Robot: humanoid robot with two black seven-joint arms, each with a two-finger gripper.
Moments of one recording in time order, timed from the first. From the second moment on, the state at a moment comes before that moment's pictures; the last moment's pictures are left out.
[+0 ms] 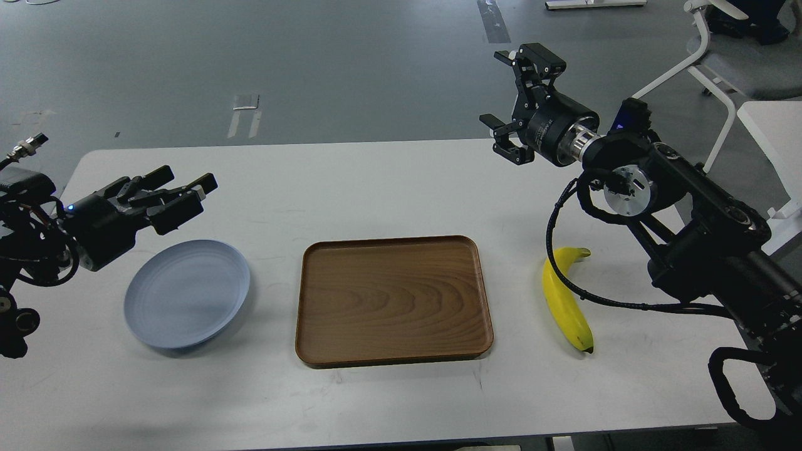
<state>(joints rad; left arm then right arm) -0.81 1.01 -0.09 -1.36 1.32 0.35 -0.40 0.77 -0.28 0.91 1.06 -0.47 0.08 -0.15</state>
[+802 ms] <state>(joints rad) -0.63 0.91 -0.08 -1.15 1.40 0.39 -0.41 0.73 -0.31 0.92 1.05 -0.47 0.08 -0.15</state>
